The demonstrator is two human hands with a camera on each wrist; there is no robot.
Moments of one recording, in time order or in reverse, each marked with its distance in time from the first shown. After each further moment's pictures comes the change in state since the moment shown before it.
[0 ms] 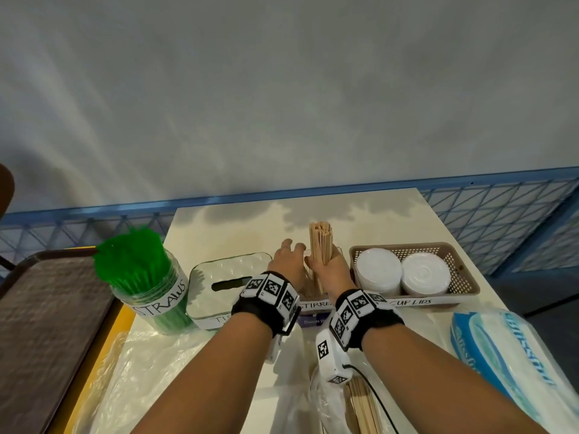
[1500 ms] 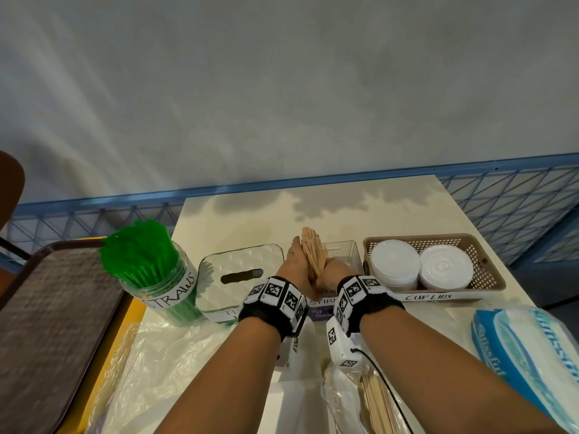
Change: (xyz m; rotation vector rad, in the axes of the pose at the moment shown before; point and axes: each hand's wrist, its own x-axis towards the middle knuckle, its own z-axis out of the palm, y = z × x) left_hand 0.002 -0.019 0.025 -0.326 -0.014 -0.084; right_hand 0.003 -0.010 0.010 -0.759 -0.387 0.328
